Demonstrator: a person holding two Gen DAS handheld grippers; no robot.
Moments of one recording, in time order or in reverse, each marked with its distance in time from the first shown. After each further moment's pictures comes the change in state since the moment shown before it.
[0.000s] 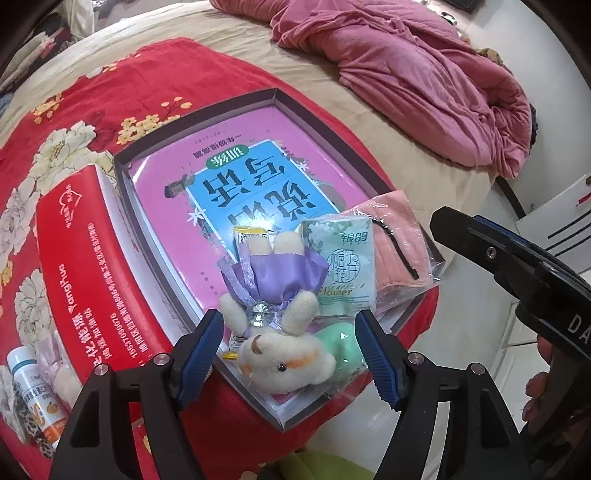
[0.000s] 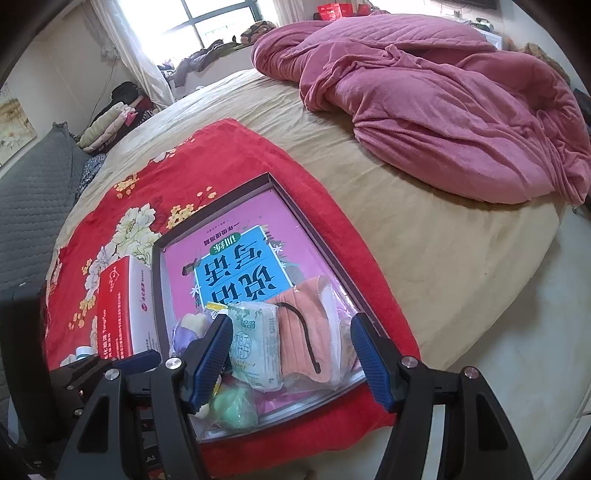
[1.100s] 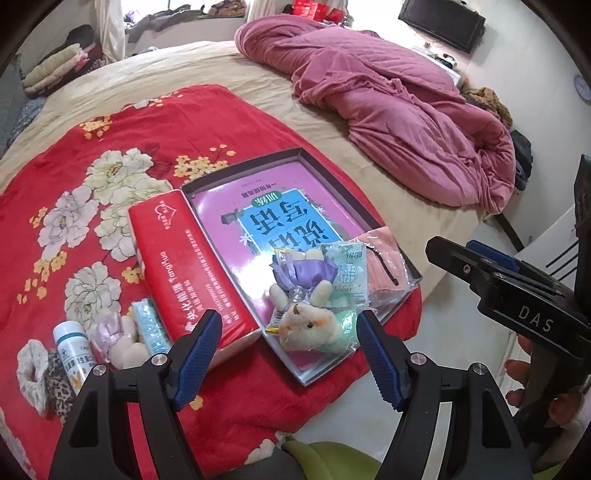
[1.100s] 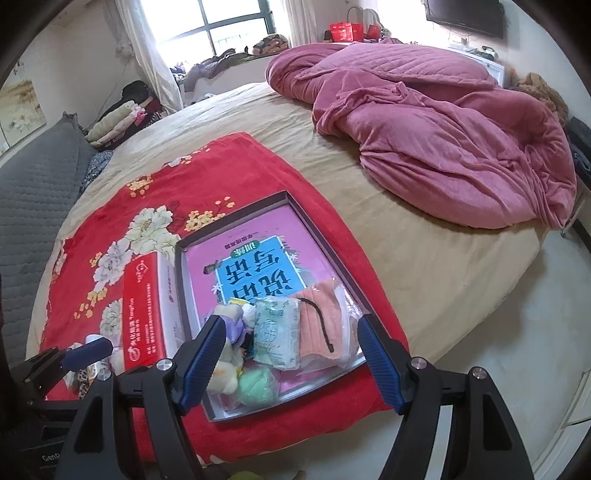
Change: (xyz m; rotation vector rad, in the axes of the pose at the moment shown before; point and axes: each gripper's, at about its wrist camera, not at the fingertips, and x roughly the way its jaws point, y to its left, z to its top) left arm -0.098 0.023 -0.041 -0.049 -0.184 0.022; right arm -0.055 0.032 -0.012 -0.068 -0.062 -0.038
